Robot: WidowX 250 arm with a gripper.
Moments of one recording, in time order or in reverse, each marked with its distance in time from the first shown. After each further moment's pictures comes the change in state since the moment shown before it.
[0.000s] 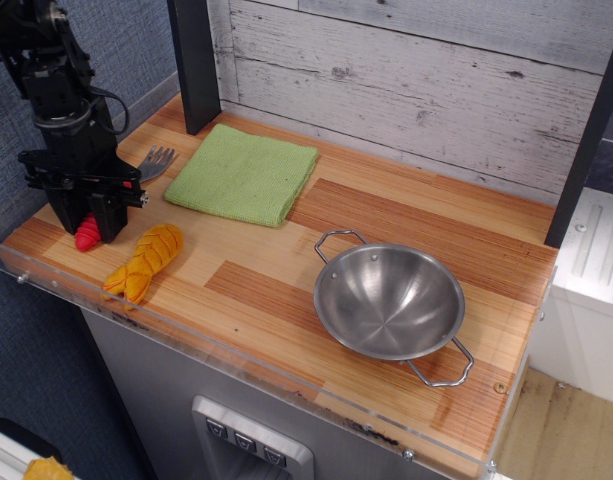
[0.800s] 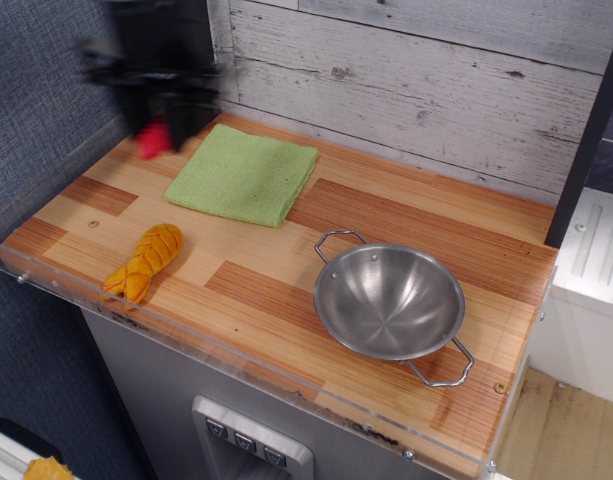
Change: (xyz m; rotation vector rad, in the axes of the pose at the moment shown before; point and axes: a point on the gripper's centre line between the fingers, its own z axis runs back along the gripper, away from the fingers) arm 0.022 -0.096 0.089 0.050 -0.078 -0.143
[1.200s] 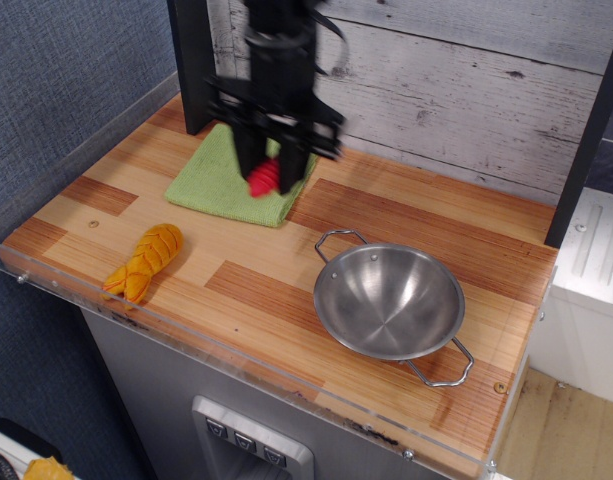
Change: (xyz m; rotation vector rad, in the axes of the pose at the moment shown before) arm 0.012 -0.065 -0.035 -0.014 0.127 -0.102
